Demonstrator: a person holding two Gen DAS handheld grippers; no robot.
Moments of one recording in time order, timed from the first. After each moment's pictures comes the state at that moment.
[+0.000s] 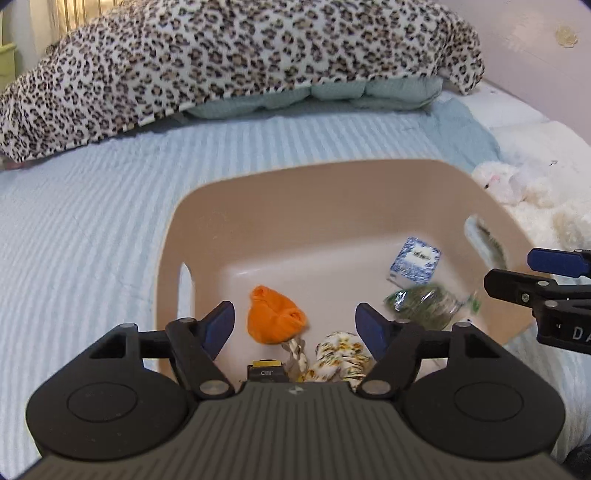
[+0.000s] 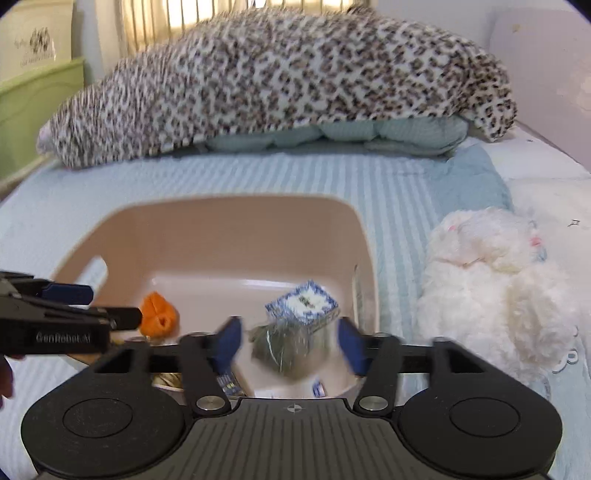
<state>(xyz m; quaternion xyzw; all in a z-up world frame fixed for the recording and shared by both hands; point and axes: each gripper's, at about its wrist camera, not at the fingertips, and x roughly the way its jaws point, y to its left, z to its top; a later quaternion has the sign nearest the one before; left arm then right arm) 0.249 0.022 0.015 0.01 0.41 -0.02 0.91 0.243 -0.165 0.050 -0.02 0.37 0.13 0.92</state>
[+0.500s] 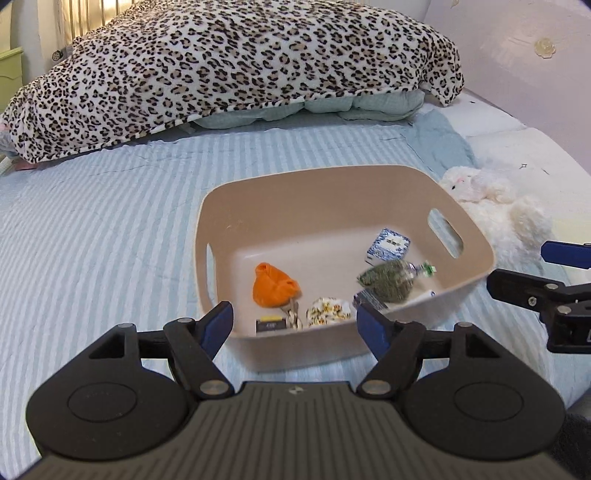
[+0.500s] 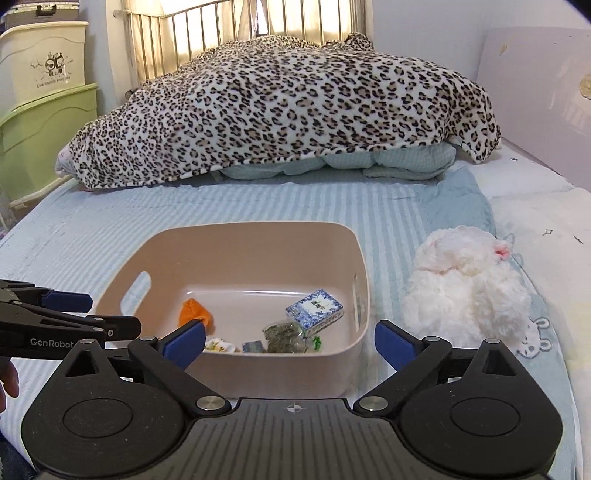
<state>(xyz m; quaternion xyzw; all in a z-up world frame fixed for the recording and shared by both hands) 0.173 0.028 0.054 0.00 0.39 -0.03 0.92 0.176 -0.170 0.095 -0.01 0.34 0.13 0.93</state>
